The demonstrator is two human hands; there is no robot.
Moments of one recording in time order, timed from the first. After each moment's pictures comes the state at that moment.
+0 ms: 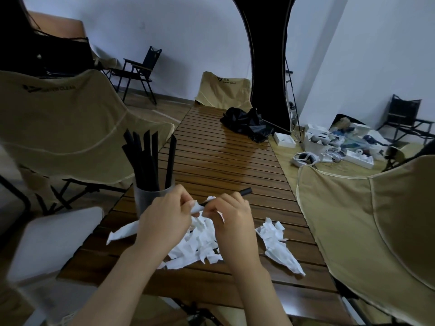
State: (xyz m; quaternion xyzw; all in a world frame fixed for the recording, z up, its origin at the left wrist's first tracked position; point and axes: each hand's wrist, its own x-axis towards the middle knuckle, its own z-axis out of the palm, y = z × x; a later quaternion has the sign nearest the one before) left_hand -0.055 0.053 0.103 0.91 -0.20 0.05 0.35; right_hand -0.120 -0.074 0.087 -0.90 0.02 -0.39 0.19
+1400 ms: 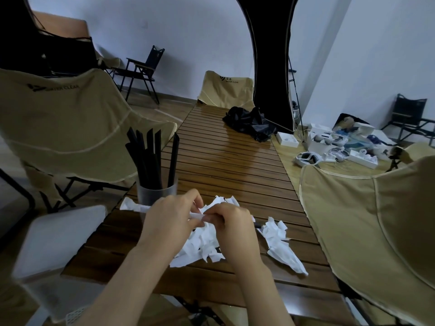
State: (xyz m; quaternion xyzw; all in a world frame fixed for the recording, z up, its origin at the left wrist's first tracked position) left_hand -0.058 0.055 0.099 0.92 -0.28 0.07 0.24; right_hand -0.118 -0.074 0.082 -0.93 0.07 -0.27 0.25
